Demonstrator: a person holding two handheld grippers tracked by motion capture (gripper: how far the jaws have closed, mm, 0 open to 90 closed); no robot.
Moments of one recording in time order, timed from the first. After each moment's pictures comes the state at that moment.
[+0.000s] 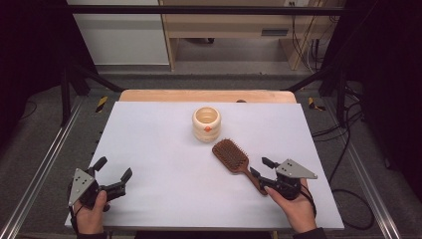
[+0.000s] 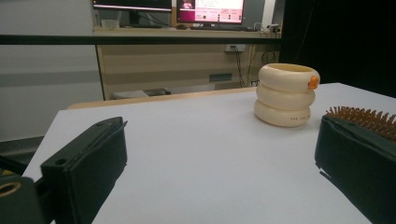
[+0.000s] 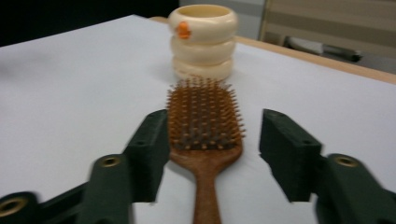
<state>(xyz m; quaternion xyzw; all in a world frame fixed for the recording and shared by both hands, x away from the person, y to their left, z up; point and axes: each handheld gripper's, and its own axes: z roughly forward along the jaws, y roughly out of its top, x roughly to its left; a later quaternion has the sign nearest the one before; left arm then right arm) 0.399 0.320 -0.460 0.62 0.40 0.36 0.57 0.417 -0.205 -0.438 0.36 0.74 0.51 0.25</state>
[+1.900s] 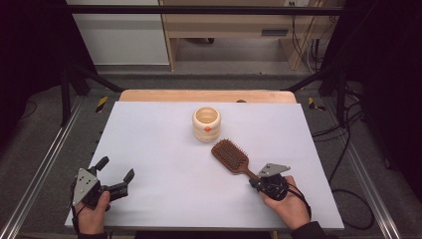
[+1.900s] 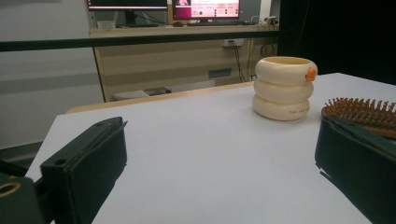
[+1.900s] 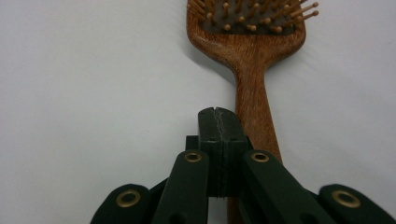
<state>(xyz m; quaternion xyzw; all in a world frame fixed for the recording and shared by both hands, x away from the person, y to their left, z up) 0.398 0.314 -0.458 0.63 0.39 0.37 0.56 0.431 -0.192 -0.472 0.36 0.85 0.34 0.16</state>
